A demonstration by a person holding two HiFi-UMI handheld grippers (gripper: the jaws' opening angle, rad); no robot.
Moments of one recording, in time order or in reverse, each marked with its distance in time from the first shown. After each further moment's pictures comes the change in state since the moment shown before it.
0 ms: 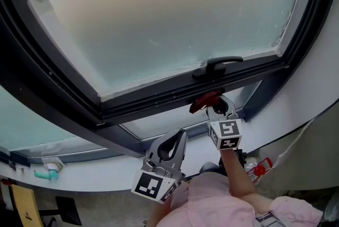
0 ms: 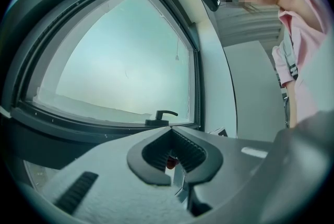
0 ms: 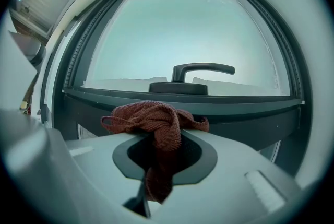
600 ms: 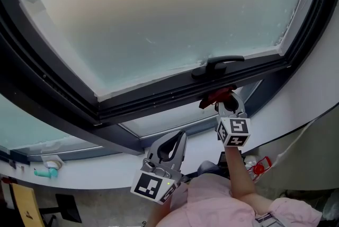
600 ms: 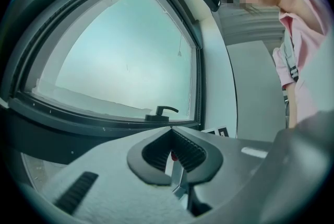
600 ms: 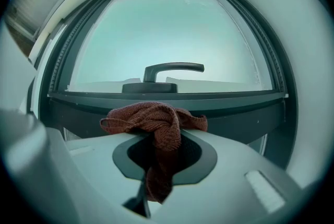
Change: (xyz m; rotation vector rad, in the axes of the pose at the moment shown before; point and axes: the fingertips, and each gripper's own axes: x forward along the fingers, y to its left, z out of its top) left arm 0.006 0.002 -0.010 -0.033 0.032 0.004; right arm -0.006 -0.051 -0.006 0.080 -0.030 -0.120
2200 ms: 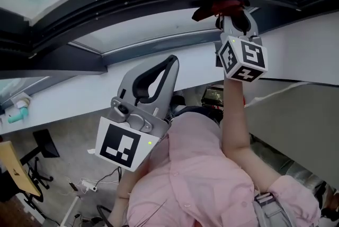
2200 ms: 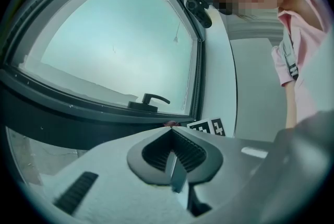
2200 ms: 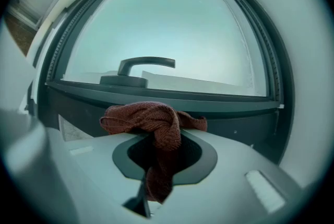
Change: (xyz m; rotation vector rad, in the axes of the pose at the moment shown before) left arm 0.050 -0.041 -0.019 -0.112 0.033 0.019; right arm 0.003 -0.067 0.001 -0.079 0.076 -0.007
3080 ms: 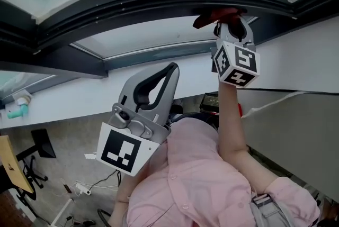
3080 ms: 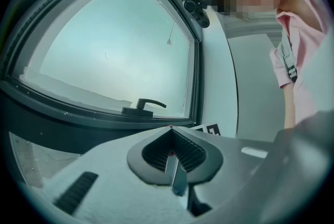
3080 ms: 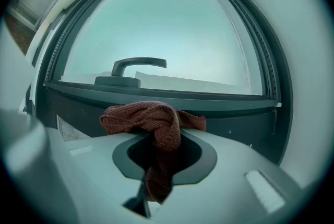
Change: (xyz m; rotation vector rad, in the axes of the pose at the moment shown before) left arm 0.004 -0.026 0.007 0.036 -0.035 0.034; right arm -0.002 -0.015 -0.002 0.003 -0.023 -0.016
